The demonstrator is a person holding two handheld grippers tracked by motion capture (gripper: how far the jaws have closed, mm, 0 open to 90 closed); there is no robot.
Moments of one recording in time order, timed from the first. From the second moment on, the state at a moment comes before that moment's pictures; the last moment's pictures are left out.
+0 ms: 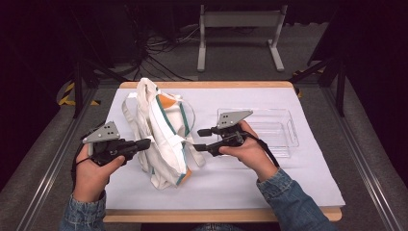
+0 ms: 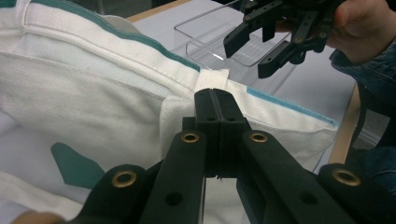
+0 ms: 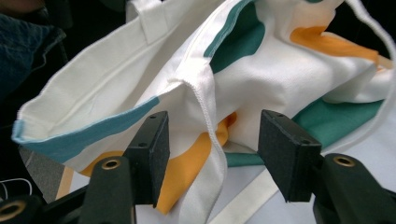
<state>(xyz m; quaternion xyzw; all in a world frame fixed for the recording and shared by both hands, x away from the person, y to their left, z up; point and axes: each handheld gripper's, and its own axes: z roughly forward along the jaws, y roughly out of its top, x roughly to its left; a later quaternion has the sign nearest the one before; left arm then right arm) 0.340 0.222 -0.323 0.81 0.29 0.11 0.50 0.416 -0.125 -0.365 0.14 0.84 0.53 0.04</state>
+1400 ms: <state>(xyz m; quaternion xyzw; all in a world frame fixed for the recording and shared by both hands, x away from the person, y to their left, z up) 0.342 0.230 -0.327 0.83 0.31 0.11 0.45 0.398 -0.127 -0.350 0.10 0.85 0.51 0.05</state>
